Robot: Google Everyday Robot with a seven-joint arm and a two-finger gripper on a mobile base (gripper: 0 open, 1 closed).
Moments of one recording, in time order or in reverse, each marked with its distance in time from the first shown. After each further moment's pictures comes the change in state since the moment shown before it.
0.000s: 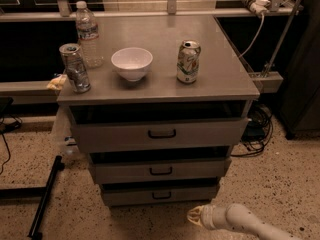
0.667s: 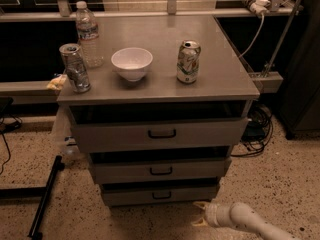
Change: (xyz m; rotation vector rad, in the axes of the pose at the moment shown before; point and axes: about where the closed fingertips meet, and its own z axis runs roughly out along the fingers) arm 0.029 -0.016 -0.001 0.042 0.024 0.007
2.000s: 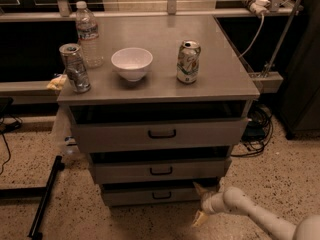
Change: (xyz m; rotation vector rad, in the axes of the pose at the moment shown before) arm -0.002 -0.037 0.033 -0.069 -0.004 -0.036
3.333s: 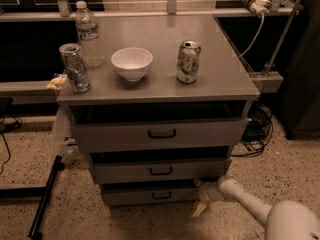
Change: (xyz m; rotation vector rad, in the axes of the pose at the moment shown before) arm 0.019 -0.044 0.030 -0.026 0.054 -0.038
